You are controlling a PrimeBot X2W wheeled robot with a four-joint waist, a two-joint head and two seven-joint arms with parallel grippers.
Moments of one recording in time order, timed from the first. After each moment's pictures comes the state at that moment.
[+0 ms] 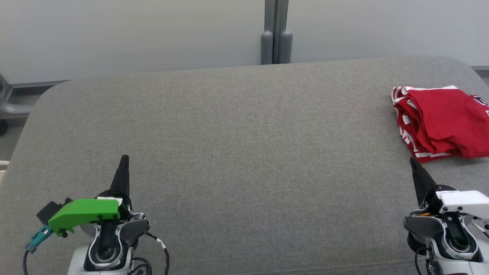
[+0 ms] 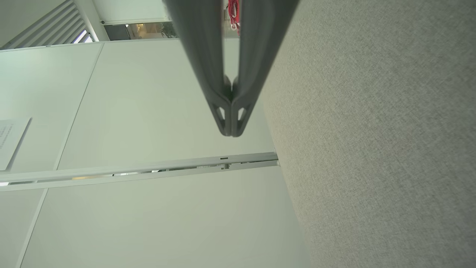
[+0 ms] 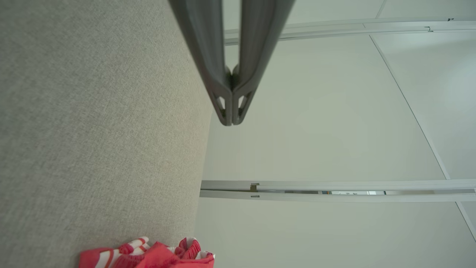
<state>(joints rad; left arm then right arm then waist) -0.25 0.05 -0.01 0.41 -1.55 -0.12 0.02 -0.20 -0.05 -0.24 0.35 1.49 0.13 0.17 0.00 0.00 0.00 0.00</state>
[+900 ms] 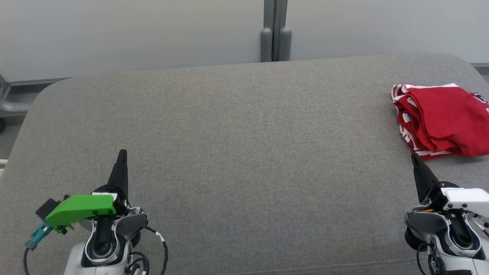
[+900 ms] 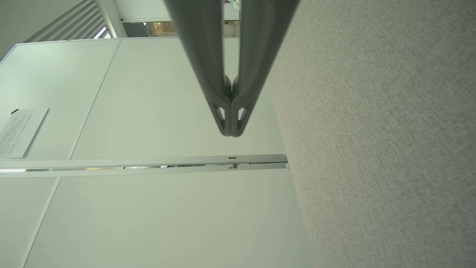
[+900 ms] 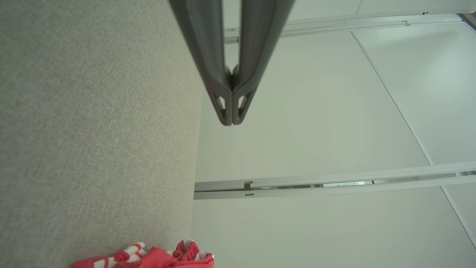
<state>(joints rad) -0.28 0.05 0.00 0.41 -1.63 -0.13 0.04 -0.22 -0.05 -0.26 0.36 1.57 0.13 0.20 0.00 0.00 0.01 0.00</state>
